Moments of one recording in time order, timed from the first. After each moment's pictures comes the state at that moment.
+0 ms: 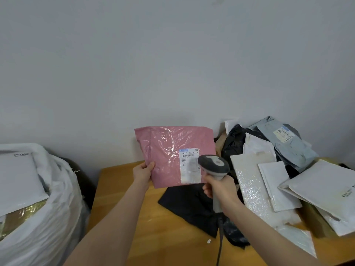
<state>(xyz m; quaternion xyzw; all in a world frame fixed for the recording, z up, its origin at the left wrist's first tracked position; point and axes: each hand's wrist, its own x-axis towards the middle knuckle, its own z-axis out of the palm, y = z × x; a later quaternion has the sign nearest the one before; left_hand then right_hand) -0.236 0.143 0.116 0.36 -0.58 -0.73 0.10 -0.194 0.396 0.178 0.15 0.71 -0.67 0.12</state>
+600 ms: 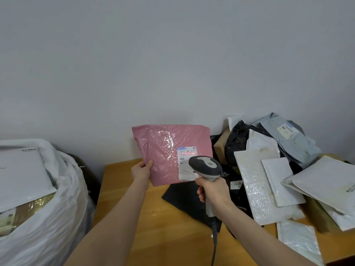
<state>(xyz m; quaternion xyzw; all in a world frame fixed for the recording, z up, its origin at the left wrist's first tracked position) -0.225 0.125 0.102 0.37 -0.59 -0.70 0.14 -0.161 0.367 0.190 0.14 0.72 -0.66 0.16</state>
